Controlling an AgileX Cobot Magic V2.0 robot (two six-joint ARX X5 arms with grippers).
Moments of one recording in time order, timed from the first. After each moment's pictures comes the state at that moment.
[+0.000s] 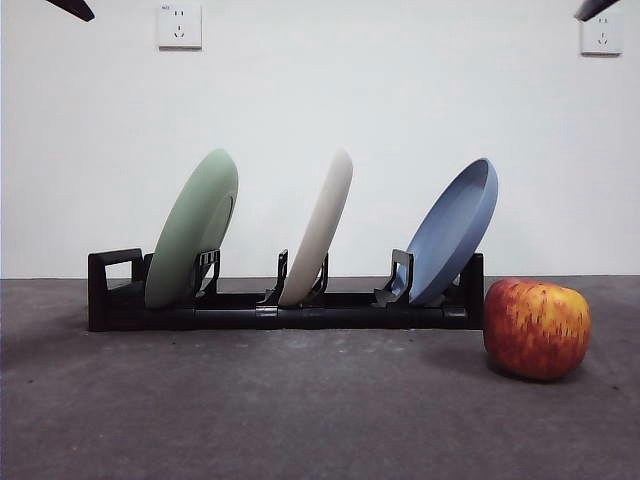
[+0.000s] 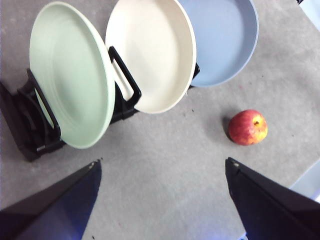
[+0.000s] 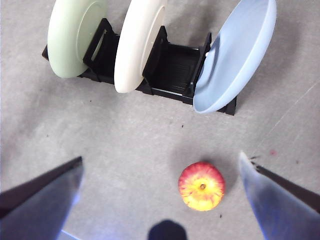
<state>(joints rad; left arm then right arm) -0.24 1.28 1.50 -1.02 0.39 -0.02 0.30 1.24 1.48 -1.06 -0.26 0.05</state>
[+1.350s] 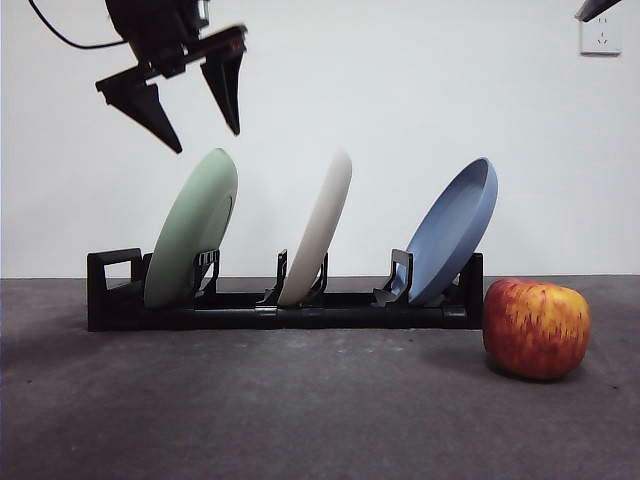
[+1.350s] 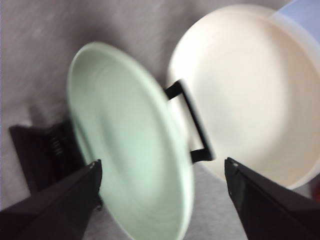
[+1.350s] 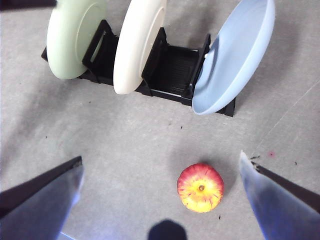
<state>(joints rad) -0.29 1.98 2.09 -1.12 0.16 -0.09 0.30 1.24 1.48 -1.05 -0.26 0.06</state>
